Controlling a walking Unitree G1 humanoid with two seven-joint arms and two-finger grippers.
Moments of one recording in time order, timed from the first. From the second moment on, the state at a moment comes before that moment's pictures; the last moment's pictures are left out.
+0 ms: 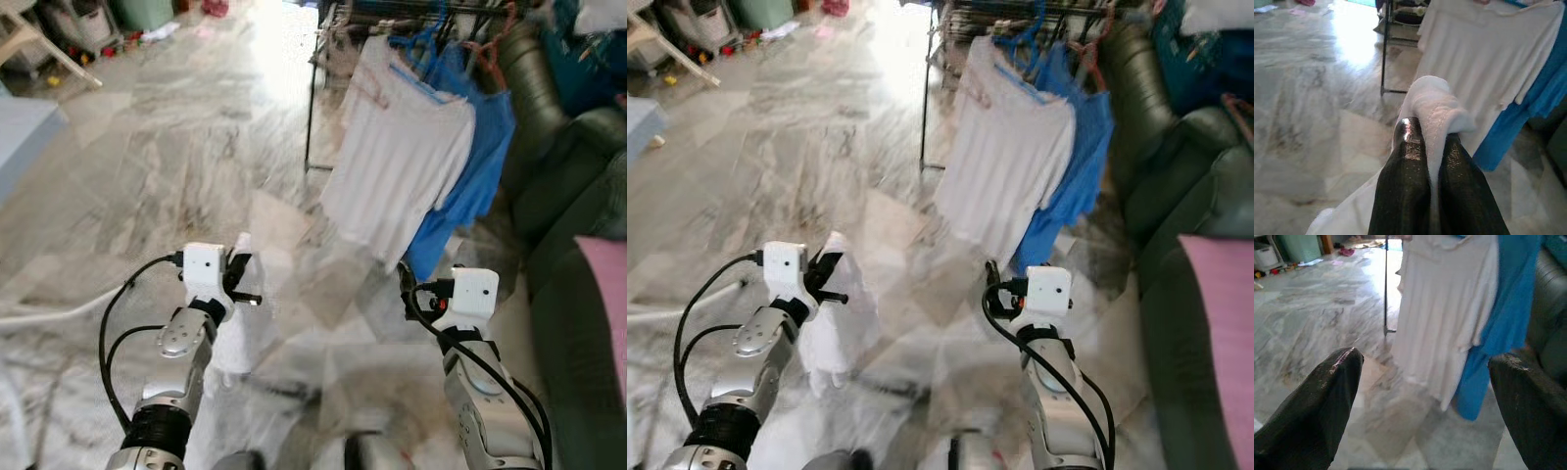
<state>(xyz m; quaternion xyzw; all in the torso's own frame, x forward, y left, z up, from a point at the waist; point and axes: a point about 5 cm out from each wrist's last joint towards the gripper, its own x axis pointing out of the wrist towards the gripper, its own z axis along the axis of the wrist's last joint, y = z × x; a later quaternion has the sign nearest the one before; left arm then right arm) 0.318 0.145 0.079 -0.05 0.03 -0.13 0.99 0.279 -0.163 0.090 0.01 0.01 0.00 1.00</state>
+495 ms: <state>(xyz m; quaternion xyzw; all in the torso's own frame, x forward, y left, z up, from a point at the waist) 0.327 0.144 0.085 -0.05 0.03 -0.13 0.99 0.283 -0.162 0.093 0.02 0.01 0.00 1.00</state>
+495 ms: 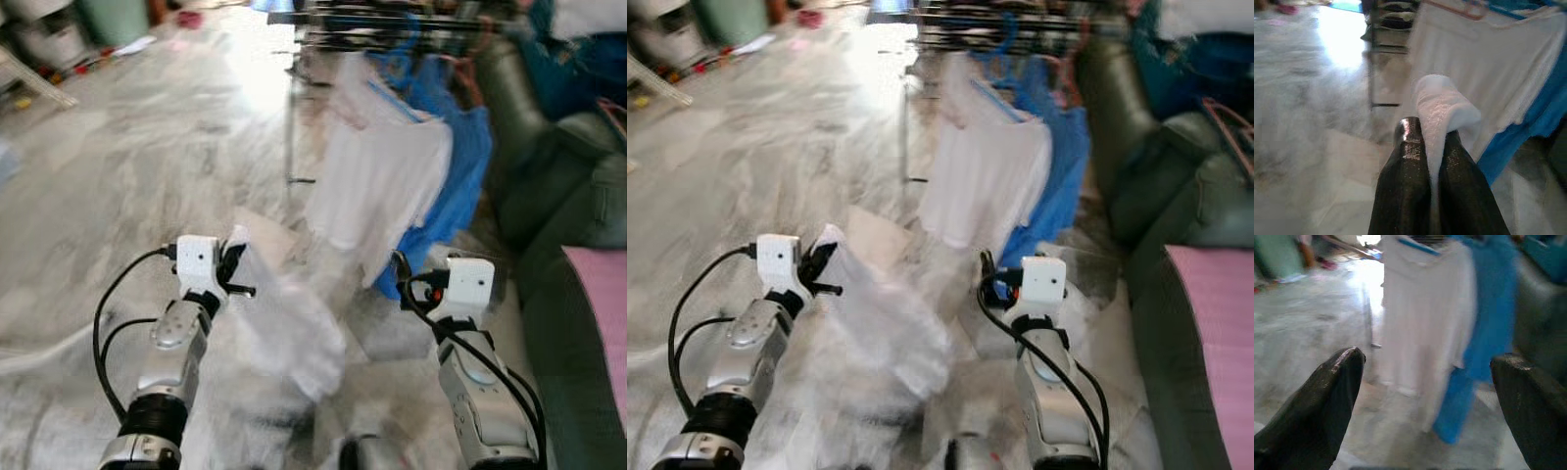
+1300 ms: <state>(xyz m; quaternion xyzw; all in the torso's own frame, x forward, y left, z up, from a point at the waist) 0.333 0.126 0.089 -0.05 0.02 -0.16 0.99 0.280 -0.173 0.089 0.01 0.01 -0.03 1.00</state>
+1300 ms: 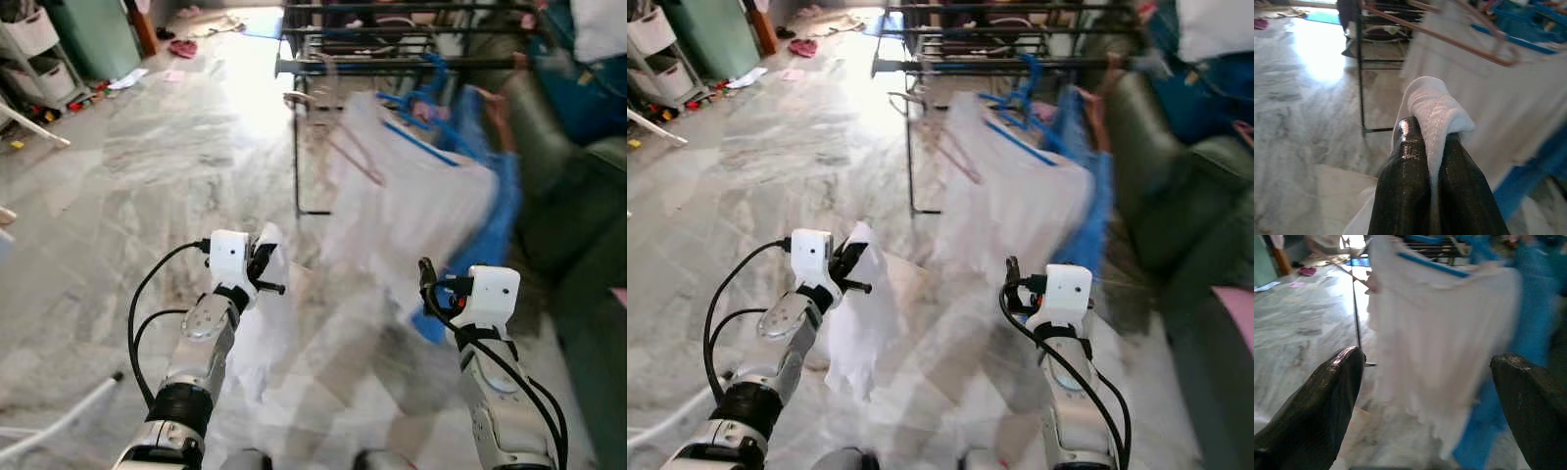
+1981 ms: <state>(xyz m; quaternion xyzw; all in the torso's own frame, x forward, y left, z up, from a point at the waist) 0.331 0.137 0.084 -0.04 0.03 -0.15 0.99 0.283 -0.157 0.093 0.02 0.00 -0.01 1.00</state>
